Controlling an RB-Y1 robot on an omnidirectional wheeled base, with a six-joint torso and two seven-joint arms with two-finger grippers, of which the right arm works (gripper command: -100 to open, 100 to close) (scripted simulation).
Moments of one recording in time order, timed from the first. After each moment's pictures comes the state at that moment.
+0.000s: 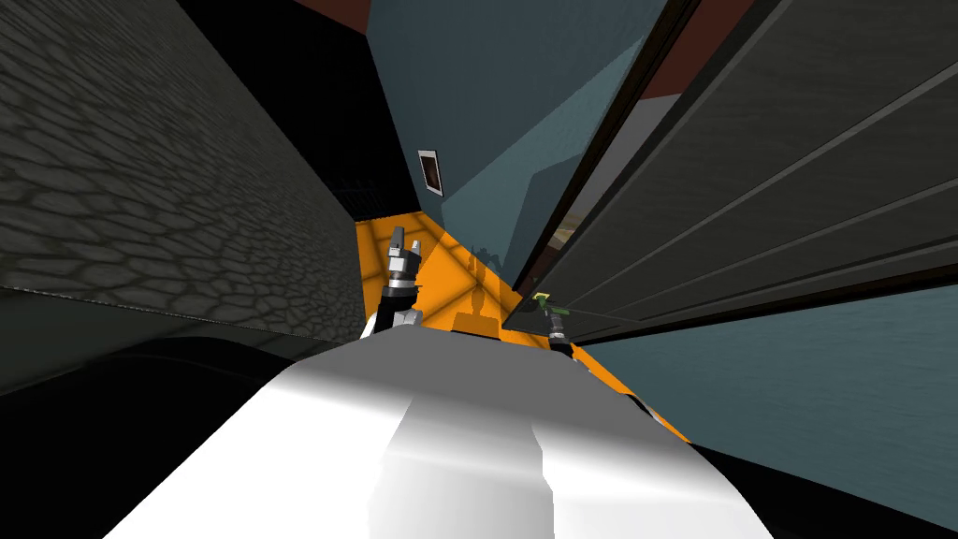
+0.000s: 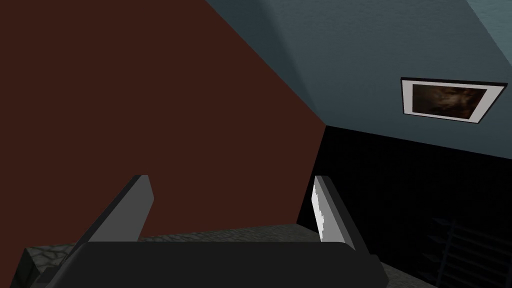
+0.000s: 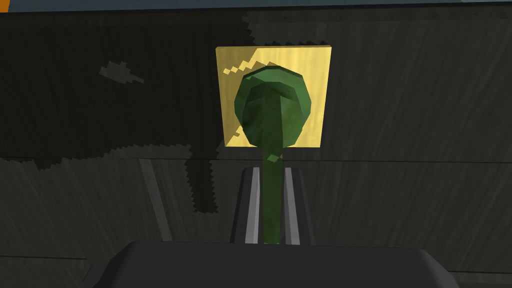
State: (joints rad) arm -0.08 -0.40 0.04 -0.41 -0.01 -1.11 -0.40
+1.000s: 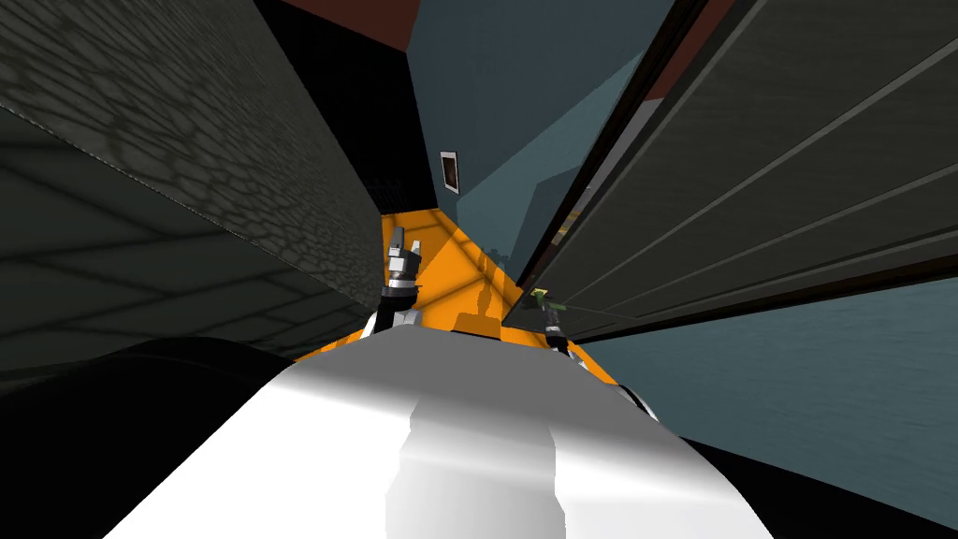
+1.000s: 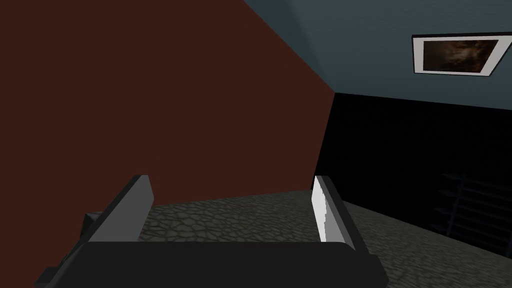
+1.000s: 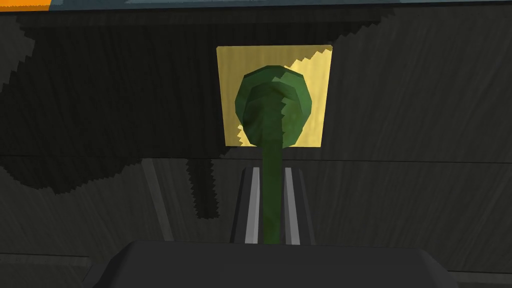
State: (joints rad) arm -0.13 -0.38 0.03 -0.41 -0.01 -1.04 -0.37
